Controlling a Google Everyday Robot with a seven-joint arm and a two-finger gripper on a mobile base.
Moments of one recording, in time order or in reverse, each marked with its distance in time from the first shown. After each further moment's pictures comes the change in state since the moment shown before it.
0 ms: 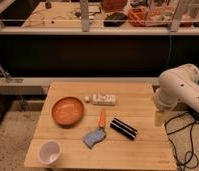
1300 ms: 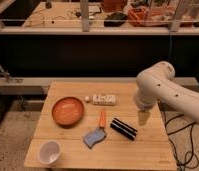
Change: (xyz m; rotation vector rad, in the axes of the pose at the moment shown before) arm -0.092 0.001 -0.006 0.008 -0.013 -0.164
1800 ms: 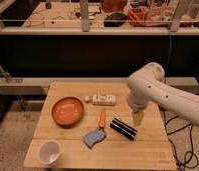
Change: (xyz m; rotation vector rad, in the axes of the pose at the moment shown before) arm -0.039 -0.003 0.004 -0.003 0.010 -0.116
